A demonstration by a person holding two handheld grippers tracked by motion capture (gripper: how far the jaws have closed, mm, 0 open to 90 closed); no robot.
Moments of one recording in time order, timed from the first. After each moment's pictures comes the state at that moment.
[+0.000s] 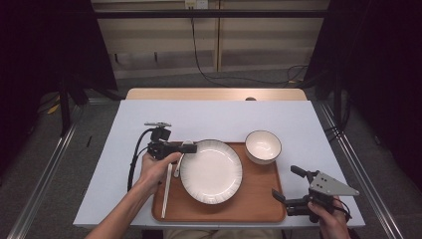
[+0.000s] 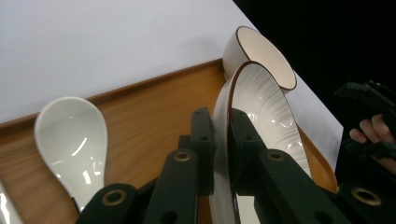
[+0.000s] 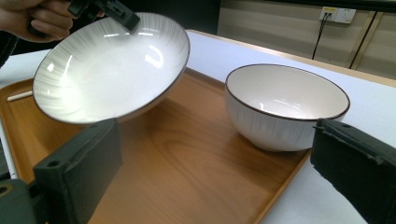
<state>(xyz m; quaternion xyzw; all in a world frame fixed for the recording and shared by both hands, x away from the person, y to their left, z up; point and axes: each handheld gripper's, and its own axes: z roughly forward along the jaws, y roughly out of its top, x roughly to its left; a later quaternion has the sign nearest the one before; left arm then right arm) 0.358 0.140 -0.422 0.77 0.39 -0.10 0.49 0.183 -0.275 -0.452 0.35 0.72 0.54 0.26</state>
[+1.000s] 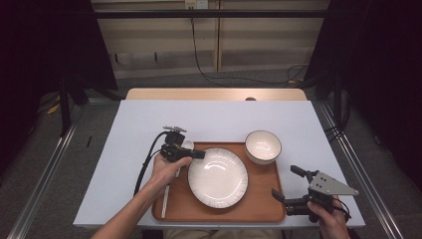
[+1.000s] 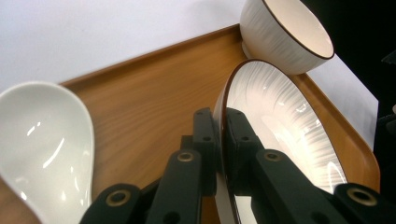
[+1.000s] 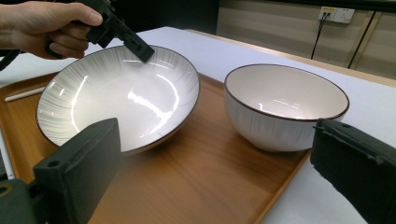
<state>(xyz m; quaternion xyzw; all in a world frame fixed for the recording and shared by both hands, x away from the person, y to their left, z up) 0.368 0.112 -0.447 0.81 0.38 -0.08 0.44 0.184 -0.275 -0.452 0.35 0.72 0.54 0.26</state>
